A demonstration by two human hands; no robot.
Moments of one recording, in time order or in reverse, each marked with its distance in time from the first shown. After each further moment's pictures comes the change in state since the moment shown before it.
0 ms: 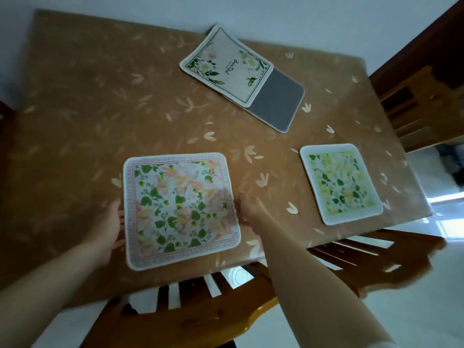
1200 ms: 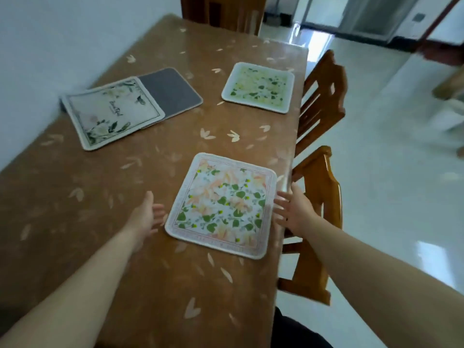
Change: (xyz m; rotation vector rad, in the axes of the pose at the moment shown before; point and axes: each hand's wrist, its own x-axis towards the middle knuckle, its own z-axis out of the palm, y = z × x) left_hand 0.107 0.207 -0.004 0.943 -0.723 0.392; right_hand -0.138 0.041 0.193 1.442 0.601 0.175
